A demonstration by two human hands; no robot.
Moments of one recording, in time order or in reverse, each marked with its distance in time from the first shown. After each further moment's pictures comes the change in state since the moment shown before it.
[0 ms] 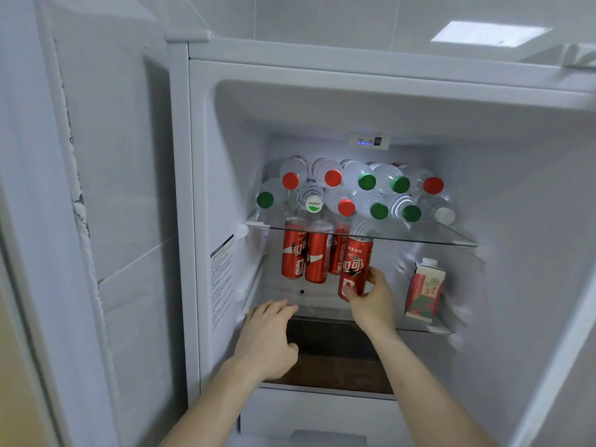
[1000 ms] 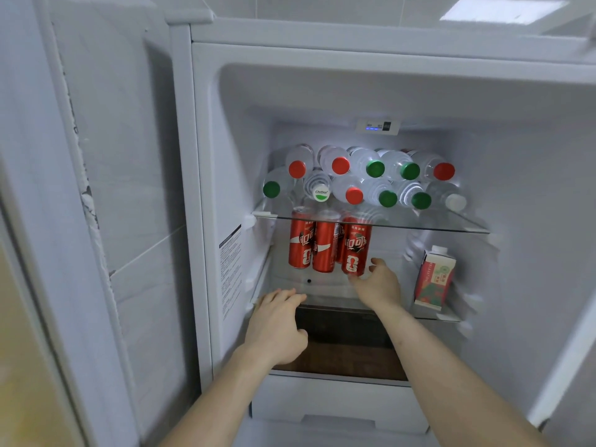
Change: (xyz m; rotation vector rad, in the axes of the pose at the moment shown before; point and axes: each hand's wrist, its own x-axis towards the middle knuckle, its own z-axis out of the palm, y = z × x) left_hand 0.002 0.001 -0.002 -0.026 -0.009 -0.016; right_hand 0.030 0.001 0.007 -0.184 -0.129 0.110
